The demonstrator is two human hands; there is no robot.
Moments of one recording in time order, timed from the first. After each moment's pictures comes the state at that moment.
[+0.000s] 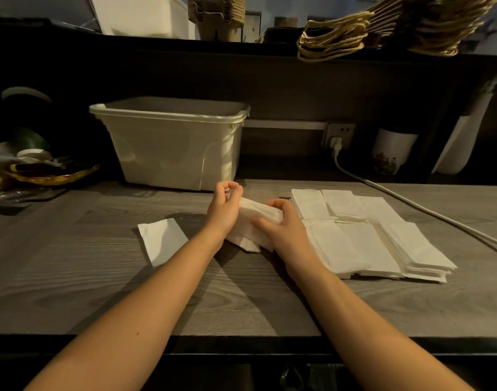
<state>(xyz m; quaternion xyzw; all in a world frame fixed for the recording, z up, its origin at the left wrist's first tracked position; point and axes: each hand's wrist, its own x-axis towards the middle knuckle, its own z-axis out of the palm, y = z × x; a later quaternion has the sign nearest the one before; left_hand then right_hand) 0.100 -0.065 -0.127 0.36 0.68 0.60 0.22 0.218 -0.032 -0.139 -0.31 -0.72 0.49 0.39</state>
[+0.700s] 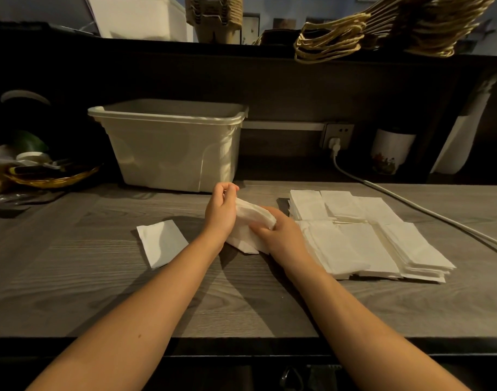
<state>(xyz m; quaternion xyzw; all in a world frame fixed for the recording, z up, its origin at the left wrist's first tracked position) 0.099 -0.061 -0.132 0.36 0.66 0.63 0.17 0.217 -0.029 -0.145 -0.30 -0.78 0.43 0.35</state>
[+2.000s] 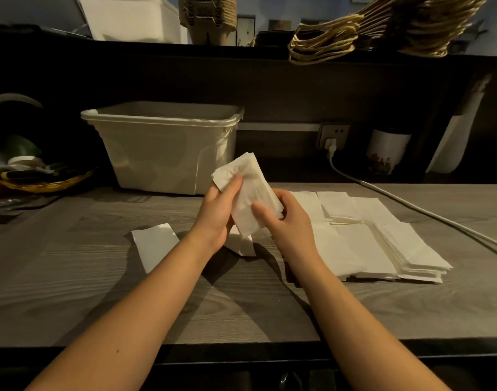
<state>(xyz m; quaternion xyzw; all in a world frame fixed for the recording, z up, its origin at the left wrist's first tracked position) 0.115 -0.077 -0.103 0.31 0.46 0.75 0.37 0.227 -0.031 -0.126 -0.26 -0.73 0.44 0.45</state>
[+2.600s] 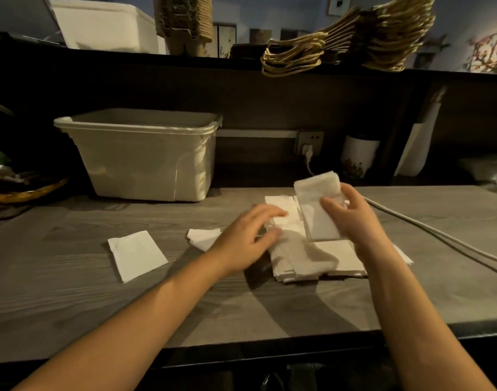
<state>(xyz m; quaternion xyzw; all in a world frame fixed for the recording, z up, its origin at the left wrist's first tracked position) 0.156 -0.072 -0.123 0.71 0.59 0.38 0.10 0.329 0.017 -0.090 -0.44 -0.67 0.43 0.41</state>
